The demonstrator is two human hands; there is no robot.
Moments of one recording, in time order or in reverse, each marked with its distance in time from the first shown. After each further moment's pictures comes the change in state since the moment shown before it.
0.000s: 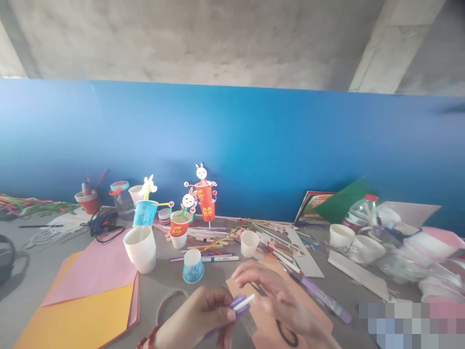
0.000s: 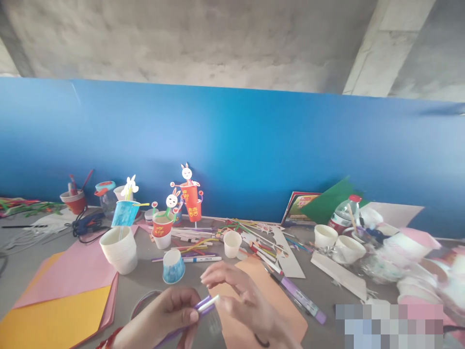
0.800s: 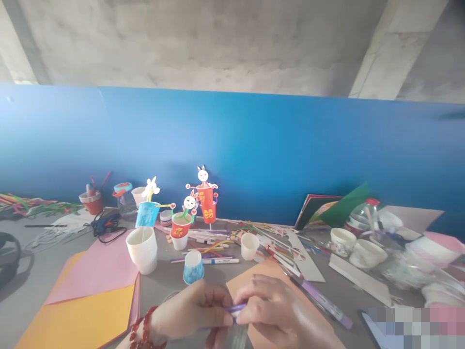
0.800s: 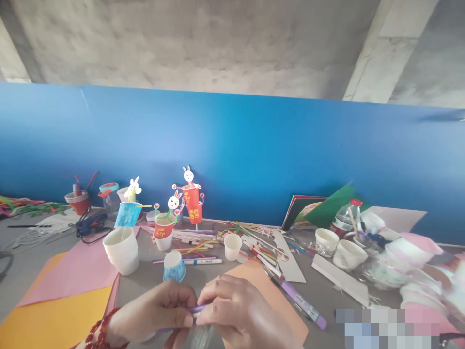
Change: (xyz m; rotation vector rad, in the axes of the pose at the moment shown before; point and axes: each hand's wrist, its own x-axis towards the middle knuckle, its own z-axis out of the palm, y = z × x) left_hand -0.007 0.033 -0.009 0.157 -0.157 -0.040; right_hand 0.005 -0.040 0.002 -0.596 -0.143 -0.325
